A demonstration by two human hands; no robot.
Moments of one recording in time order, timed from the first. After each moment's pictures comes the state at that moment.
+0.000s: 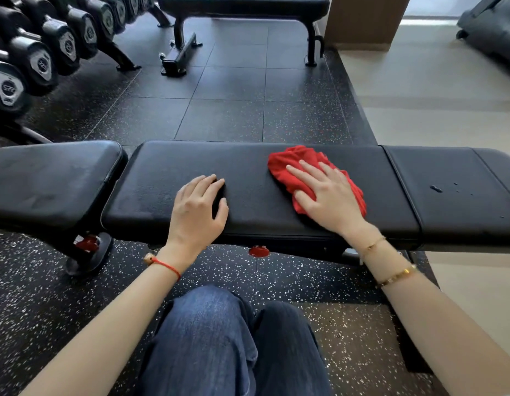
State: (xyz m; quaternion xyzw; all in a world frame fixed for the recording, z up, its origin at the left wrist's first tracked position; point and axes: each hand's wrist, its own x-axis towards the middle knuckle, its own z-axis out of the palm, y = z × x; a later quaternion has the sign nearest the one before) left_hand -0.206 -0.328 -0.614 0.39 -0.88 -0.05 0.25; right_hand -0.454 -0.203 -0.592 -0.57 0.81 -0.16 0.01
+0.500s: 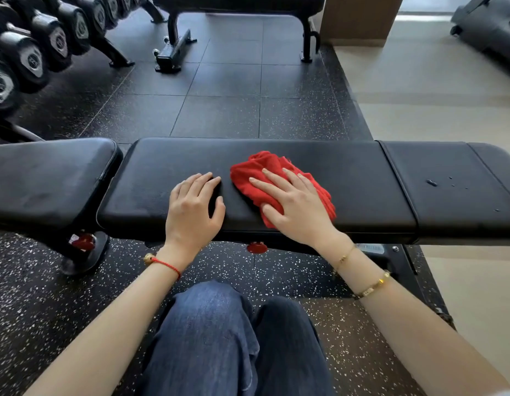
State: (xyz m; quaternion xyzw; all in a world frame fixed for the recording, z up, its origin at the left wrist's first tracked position) left_hand -0.202 -0.325 -0.618 0.39 -0.88 -0.02 0.26; right_hand -0.394 -0.206 -0.589 -0.62 0.76 -0.16 0.02
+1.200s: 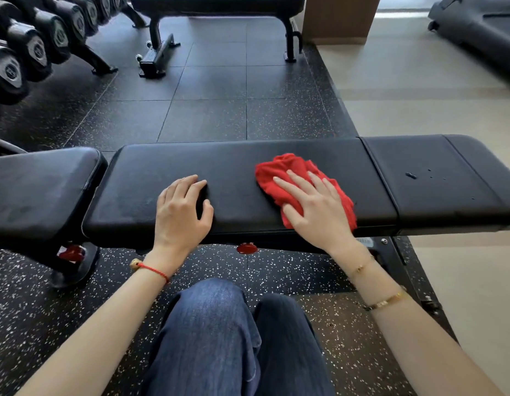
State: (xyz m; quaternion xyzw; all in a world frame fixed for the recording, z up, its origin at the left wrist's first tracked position) left_hand -0.206 -0.322 -0.610 0.40 -0.88 -0.05 0.26; right_hand -0.424 -0.162 -0.592 -0.54 0.83 -0.17 -0.01
